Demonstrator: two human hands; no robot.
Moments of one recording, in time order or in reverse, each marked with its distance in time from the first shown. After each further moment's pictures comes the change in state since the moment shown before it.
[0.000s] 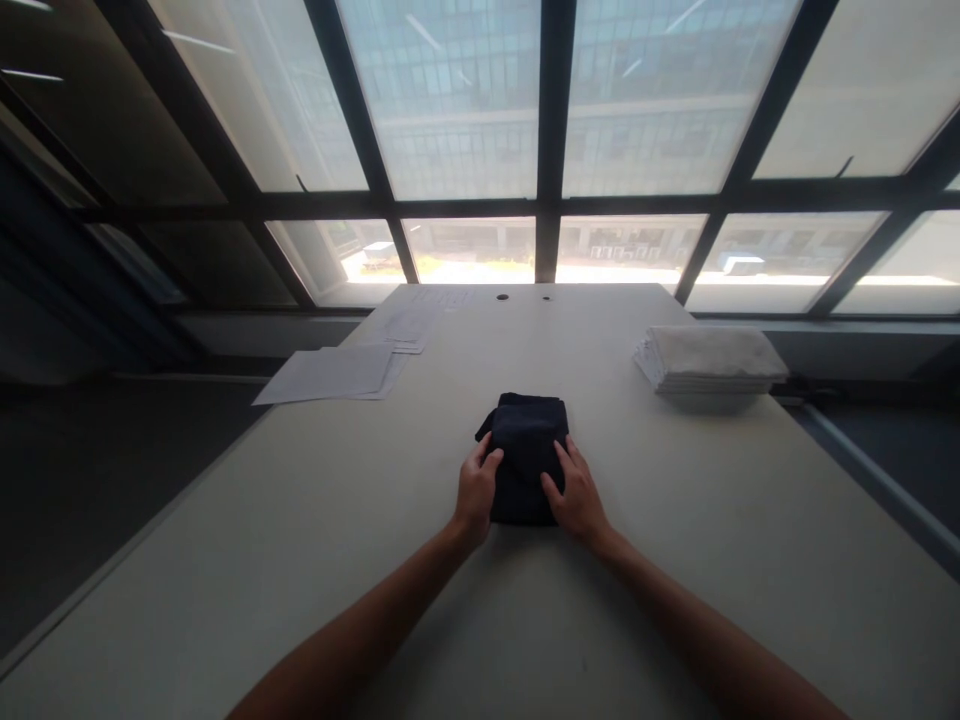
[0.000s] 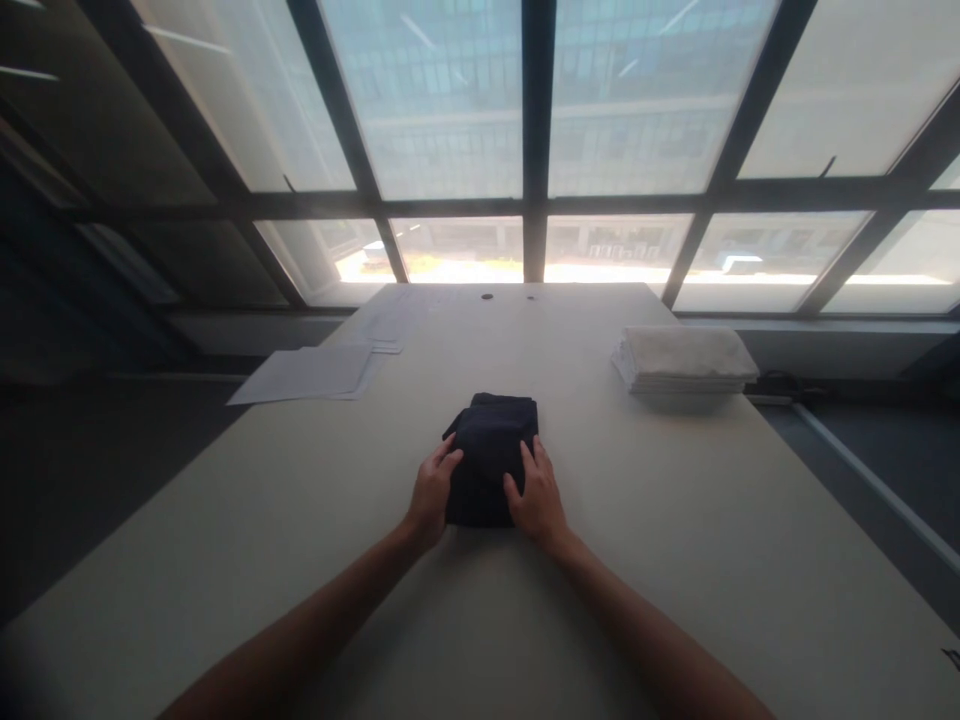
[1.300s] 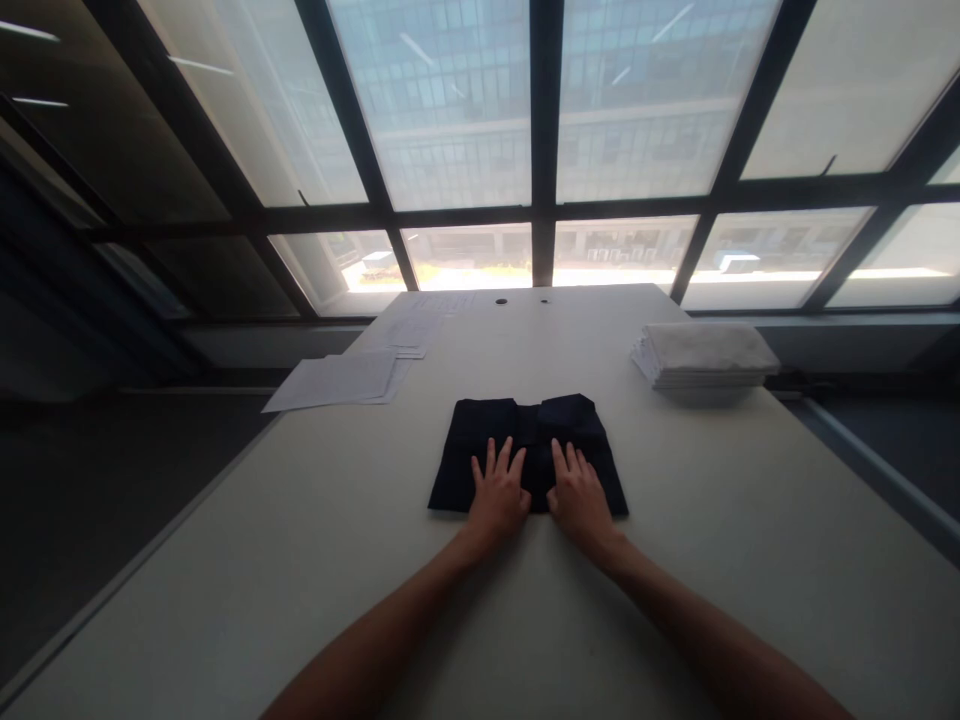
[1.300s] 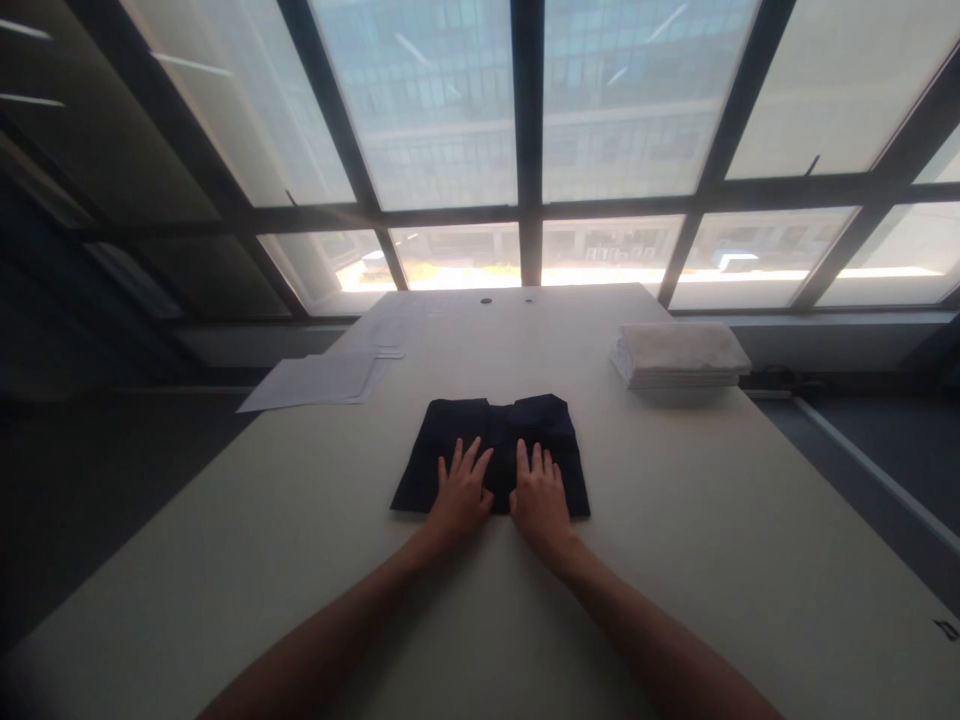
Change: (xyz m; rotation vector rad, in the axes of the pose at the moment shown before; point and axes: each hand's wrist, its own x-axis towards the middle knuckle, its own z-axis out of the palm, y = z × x) left_hand -0.009 -0.037 -0.002 1.172 -0.289 0.461; right_hand -0.015 -0.020 -0.004 -0.436 -0.045 -0.065
